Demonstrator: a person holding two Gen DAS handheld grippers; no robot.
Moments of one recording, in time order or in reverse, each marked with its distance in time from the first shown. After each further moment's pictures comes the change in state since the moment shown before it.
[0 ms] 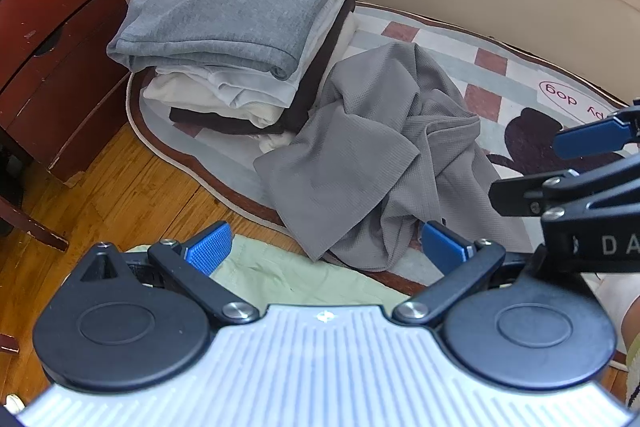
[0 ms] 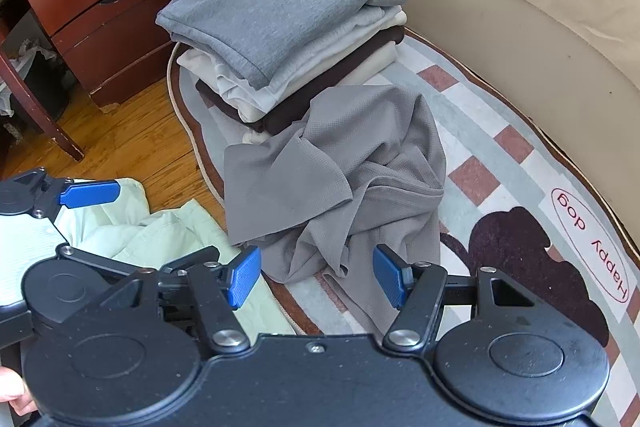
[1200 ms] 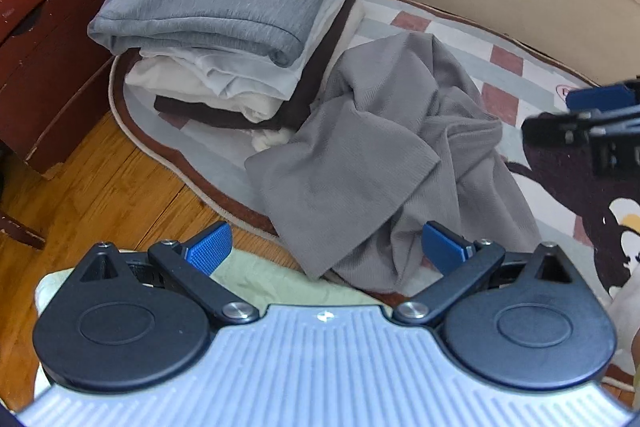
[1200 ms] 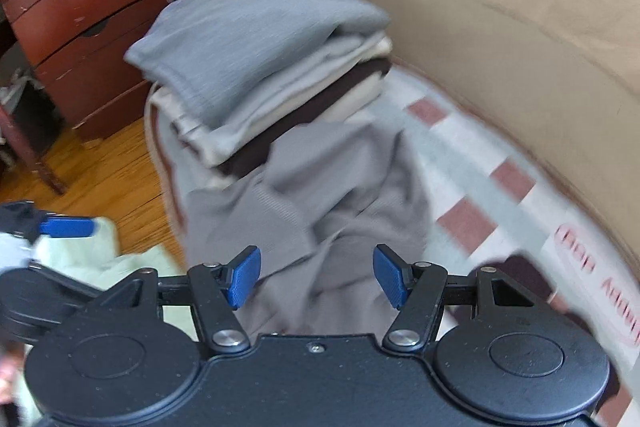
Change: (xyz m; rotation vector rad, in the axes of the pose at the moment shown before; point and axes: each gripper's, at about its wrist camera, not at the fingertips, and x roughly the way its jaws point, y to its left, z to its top) left arm 0.058 0.015 0.009 -0.039 0.005 -0.030; right arm 0.050 -0.058 0.017 -0.018 -0.164 -0.004
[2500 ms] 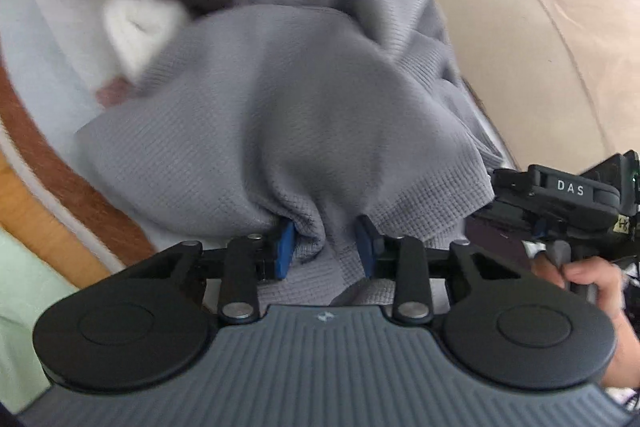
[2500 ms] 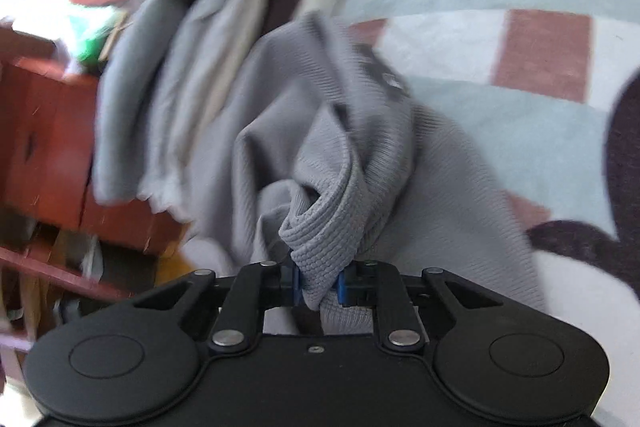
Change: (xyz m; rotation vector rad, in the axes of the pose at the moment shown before) left arm 0.179 0.026 -0.028 -0.383 0.097 -0.631; right arm 0.167 -0.107 -0.067 0.600 0.045 0.551
